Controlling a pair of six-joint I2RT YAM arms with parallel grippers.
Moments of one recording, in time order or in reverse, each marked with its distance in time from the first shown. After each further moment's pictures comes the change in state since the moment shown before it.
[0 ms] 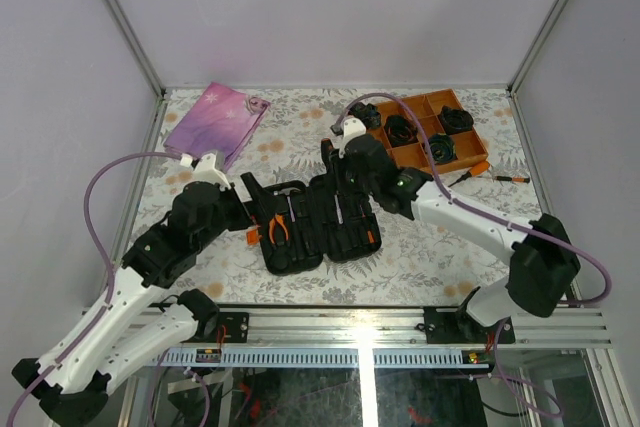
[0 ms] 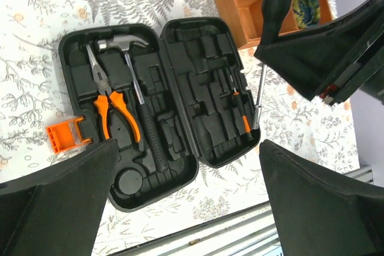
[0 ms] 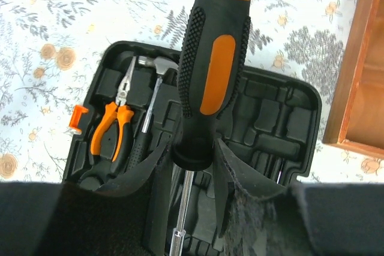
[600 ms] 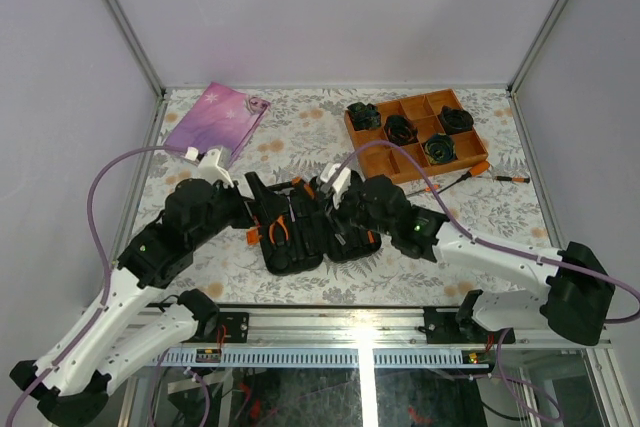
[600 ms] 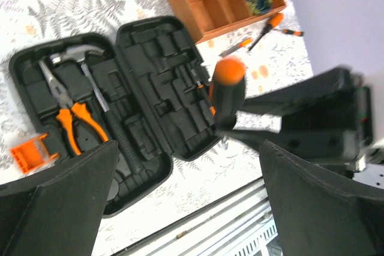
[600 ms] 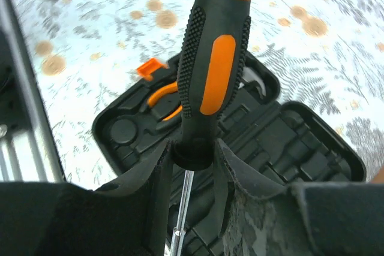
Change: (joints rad) left arm 0.008 0.005 0.014 0.037 0.126 0.034; right arm 0.098 -0.196 -0.279 0.267 -0.223 -0.316
